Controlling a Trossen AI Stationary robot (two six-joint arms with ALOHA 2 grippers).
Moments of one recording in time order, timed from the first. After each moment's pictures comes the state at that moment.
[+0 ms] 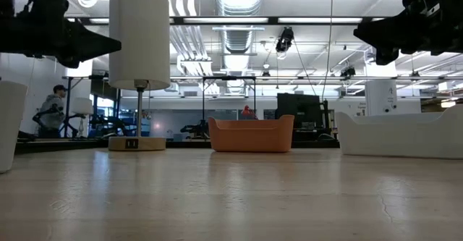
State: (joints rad) left arm -0.22 0.12 0.01 0.19 -0.70 0.11; right arm -0.15 0.13 0.03 0.24 -0.05 0.05
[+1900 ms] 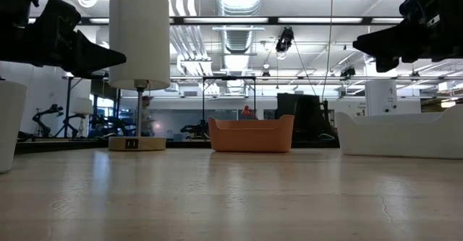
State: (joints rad) left arm 0.02 0.13 0.01 0.05 -0.29 0.05; right arm -0.15 0.14 0.01 0.19 -0.05 0.05
